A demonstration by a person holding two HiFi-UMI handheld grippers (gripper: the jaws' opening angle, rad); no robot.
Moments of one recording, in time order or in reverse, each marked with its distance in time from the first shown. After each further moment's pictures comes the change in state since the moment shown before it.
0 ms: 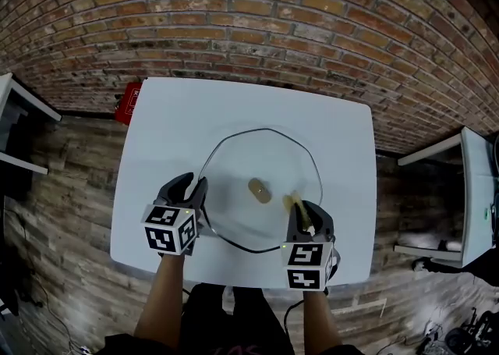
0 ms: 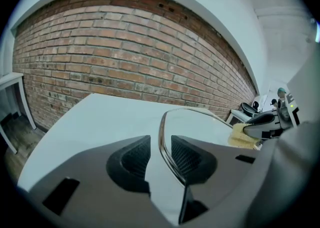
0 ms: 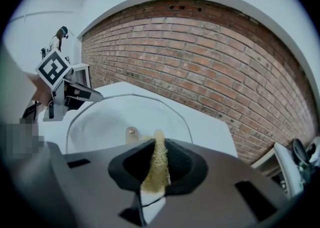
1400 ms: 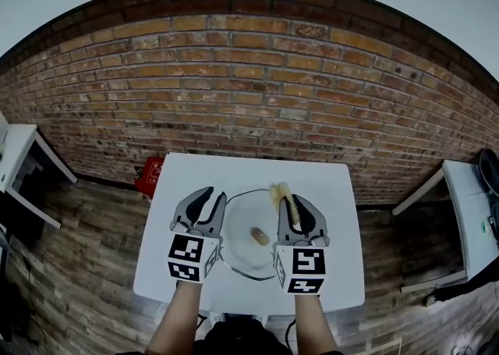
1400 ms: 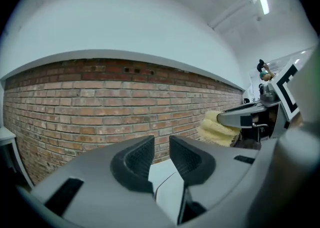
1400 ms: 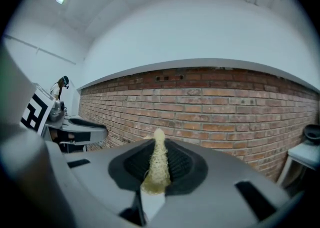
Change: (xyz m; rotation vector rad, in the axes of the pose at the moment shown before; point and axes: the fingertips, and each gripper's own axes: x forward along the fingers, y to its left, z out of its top) left arm -0.111 -0.090 0.184 0.330 -0.432 -0.017; right arm -0.120 -0.020 0.187 0.178 -0.615 -0.023
